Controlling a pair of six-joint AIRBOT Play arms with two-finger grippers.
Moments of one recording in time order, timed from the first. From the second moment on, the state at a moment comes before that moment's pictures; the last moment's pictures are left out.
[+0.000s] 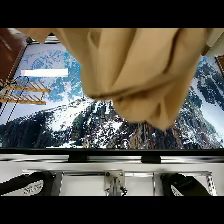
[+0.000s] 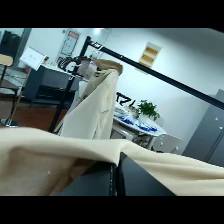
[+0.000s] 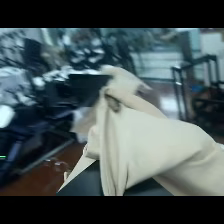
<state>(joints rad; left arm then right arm) -0.14 -1.31 2.02 0.34 -0.79 -1.14 0.38 -0.84 1.91 -0.97 0.99 1.52</state>
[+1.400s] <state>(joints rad) 0.03 -1.76 2.02 0.80 -1.39 -1.48 0.70 -1.59 1.95 -1.08 1.26 1.56</state>
